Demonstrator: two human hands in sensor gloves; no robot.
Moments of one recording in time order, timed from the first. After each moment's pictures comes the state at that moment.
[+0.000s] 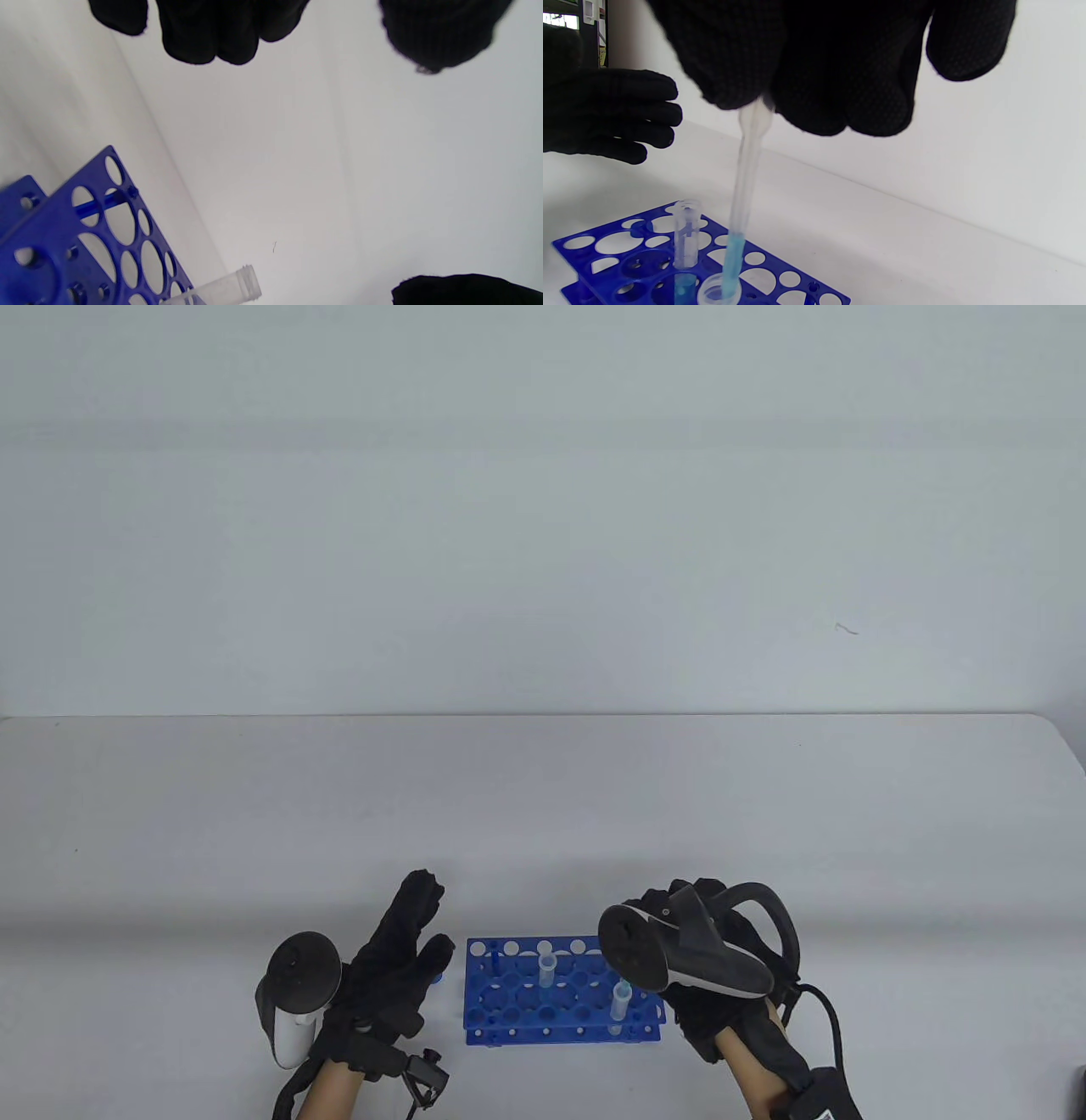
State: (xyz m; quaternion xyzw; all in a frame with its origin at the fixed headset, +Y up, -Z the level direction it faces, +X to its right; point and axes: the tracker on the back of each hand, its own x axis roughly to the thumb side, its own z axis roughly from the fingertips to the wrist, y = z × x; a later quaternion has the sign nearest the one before) left_hand -0.219 -0.729 -0.343 0.03 -0.12 0.57 0.81; right_hand 0.083 -0.582 -0.319 -0.21 0.03 -0.97 0.08
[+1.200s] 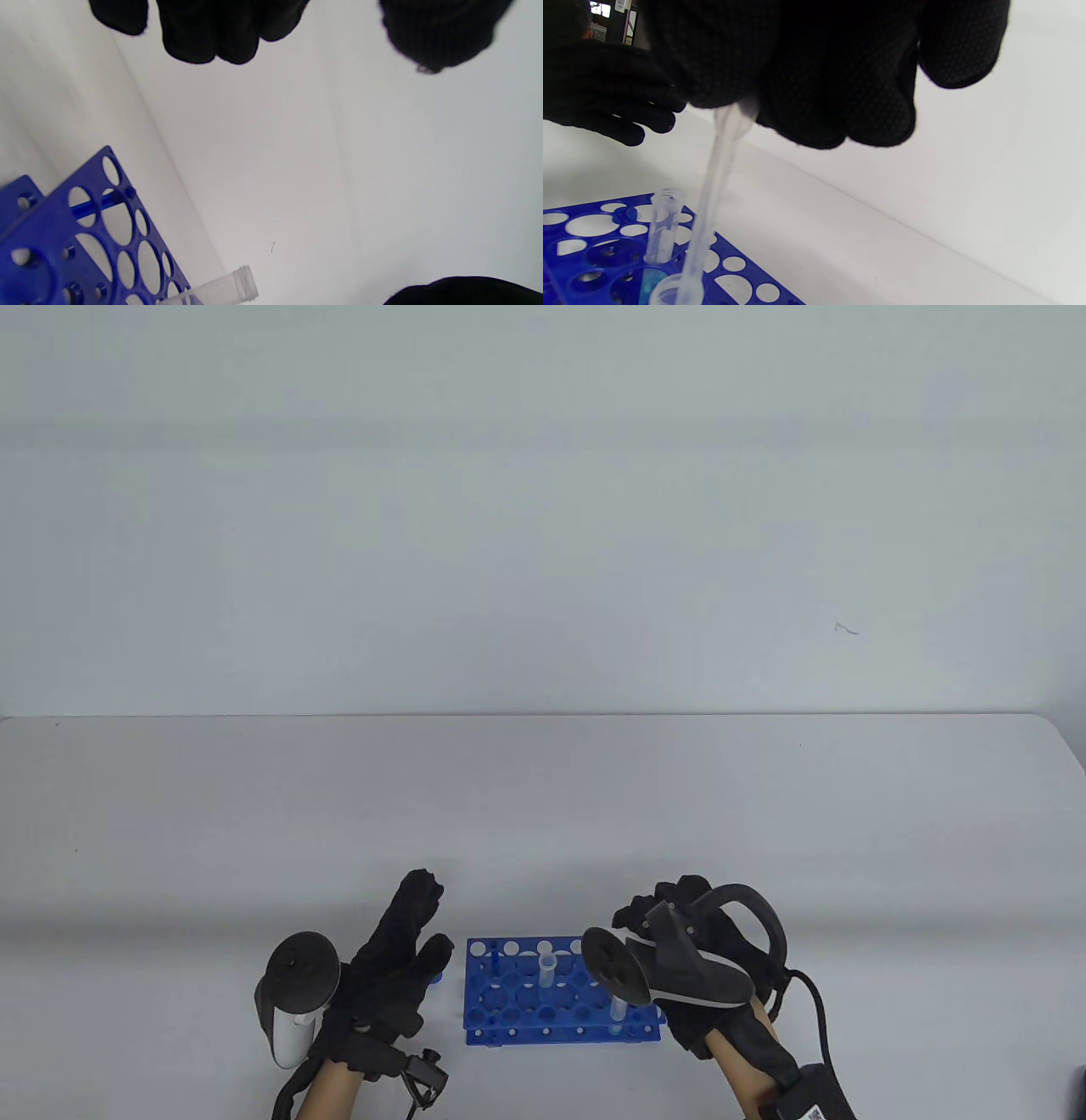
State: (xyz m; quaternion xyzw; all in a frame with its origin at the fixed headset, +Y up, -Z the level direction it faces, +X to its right) left_hand -0.219 -0.729 -0.342 0.03 -0.12 0.57 0.81; right_hand 0.074 -0.590 -0.320 -0.24 0.08 -0.96 0.13
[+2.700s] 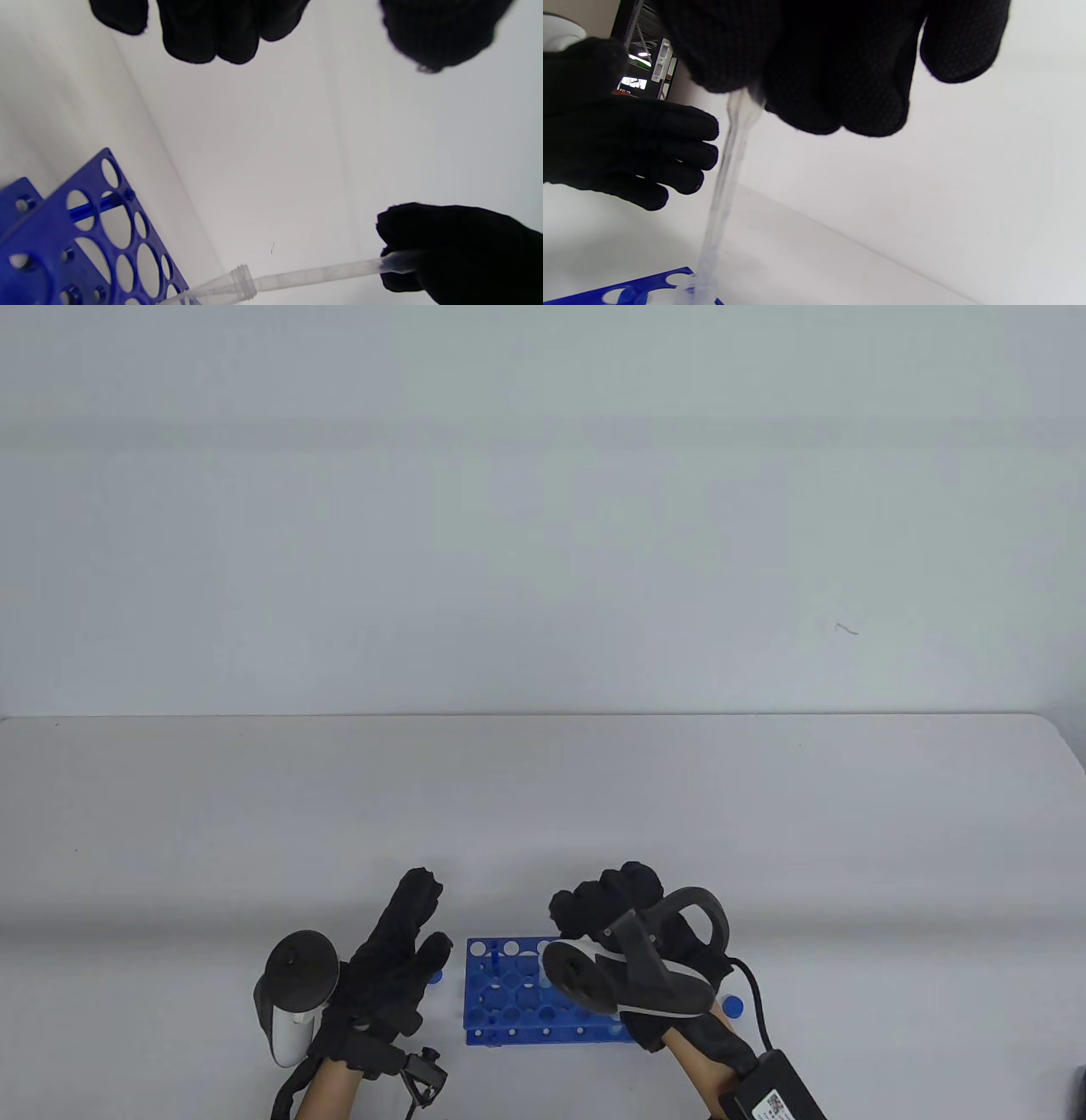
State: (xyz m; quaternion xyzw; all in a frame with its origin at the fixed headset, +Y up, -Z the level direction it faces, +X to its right) left_hand -0.221 -0.728 -0.343 0.03 -0.12 0.57 0.81; right_hand 0.034 -0.600 -0.319 -0.28 0.18 -0.94 0.08
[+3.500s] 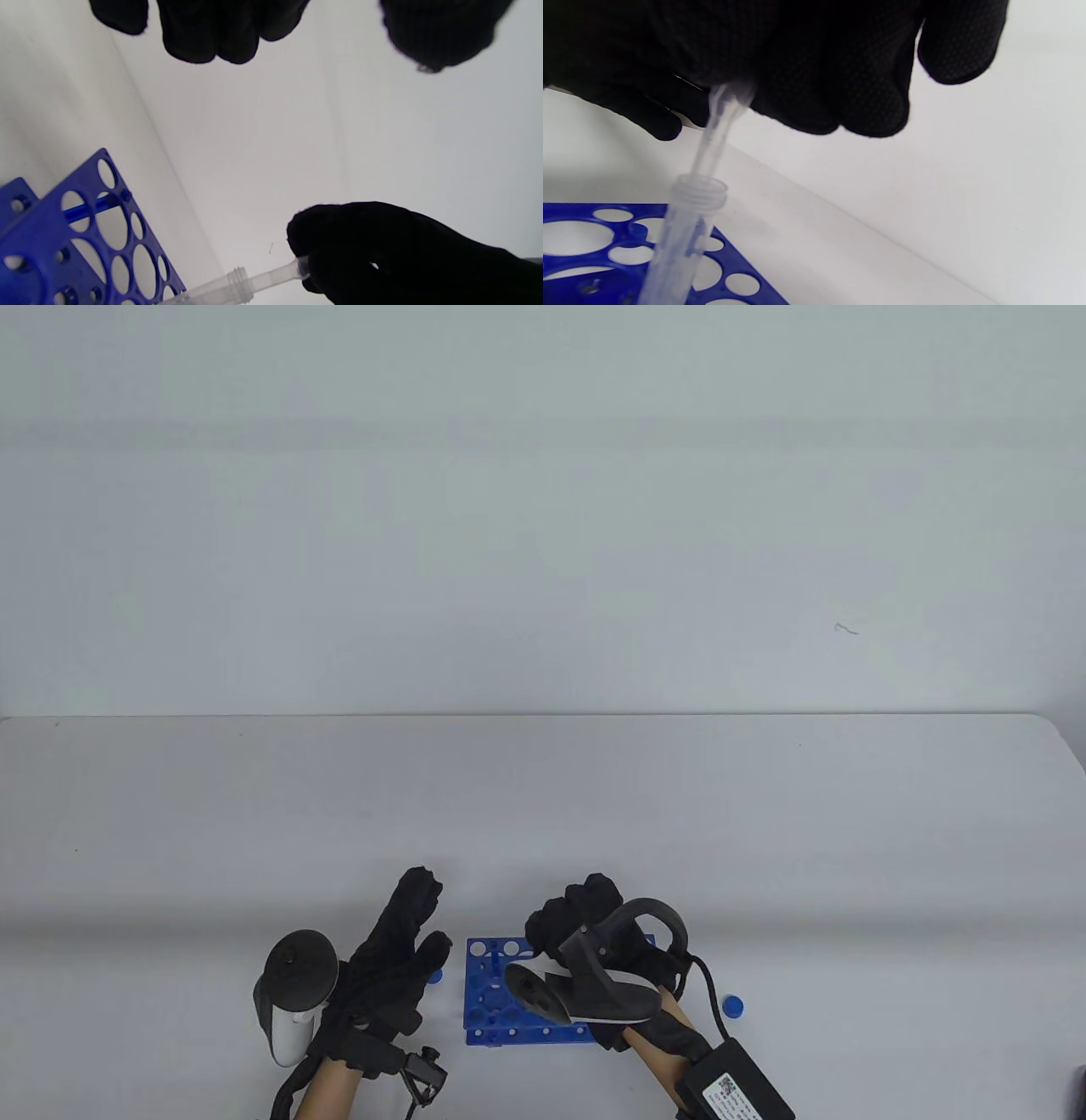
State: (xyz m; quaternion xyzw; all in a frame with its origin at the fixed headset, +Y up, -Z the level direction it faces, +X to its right) left_hand -0.221 -0.727 -0.344 0.03 -0.12 0.58 0.81; right_hand 0.011 -0.644 -0.335 -0.30 0.17 -0.93 0.12
